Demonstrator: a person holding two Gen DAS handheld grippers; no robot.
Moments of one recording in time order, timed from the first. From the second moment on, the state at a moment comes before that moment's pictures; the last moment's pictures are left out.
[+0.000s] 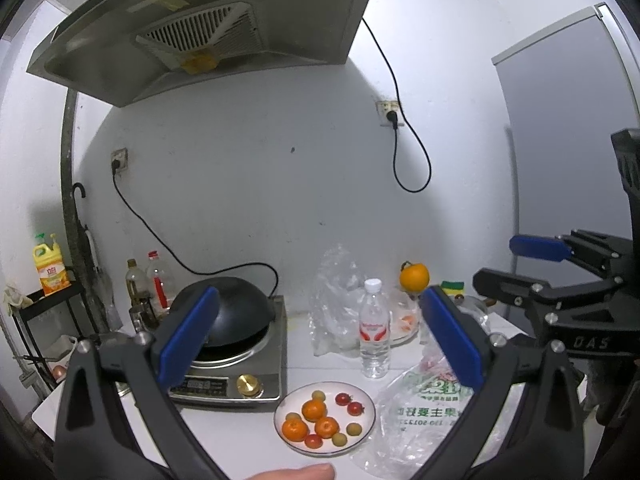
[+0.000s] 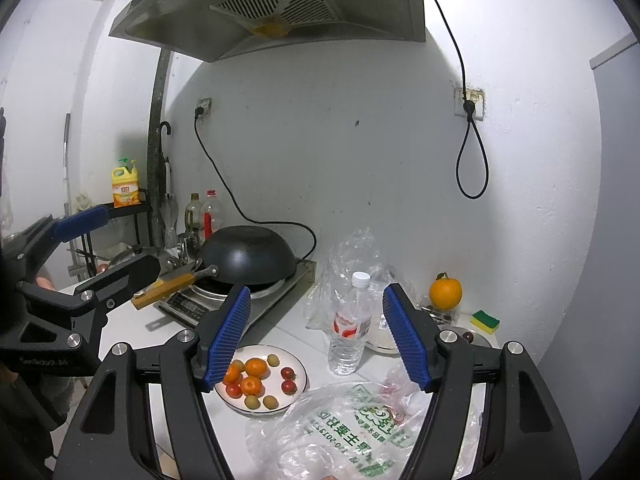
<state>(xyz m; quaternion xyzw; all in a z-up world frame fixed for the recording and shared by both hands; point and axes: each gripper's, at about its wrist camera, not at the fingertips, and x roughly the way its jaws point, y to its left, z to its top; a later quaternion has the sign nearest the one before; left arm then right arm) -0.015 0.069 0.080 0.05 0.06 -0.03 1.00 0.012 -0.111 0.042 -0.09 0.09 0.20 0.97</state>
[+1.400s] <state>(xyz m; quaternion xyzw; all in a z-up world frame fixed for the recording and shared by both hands) 0.011 0.065 0.076 0.05 0.07 -0.03 1.00 0.024 -0.114 0.041 -0.09 0.10 0.19 0.97</state>
